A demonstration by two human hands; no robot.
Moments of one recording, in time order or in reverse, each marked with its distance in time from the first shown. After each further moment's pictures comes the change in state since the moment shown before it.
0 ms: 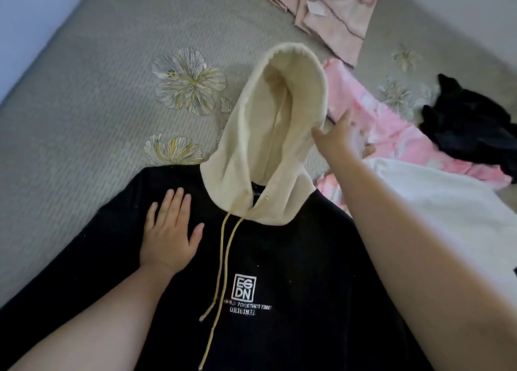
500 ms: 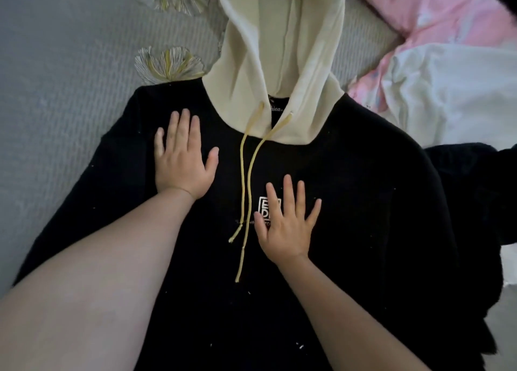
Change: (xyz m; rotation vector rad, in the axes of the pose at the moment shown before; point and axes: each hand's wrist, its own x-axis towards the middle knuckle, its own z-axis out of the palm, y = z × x) left_hand 0.003 -0.010 0.023 0.070 0.064 0.021; right_hand -0.239 0.102 0.180 -0.146 -0.218 -0.377
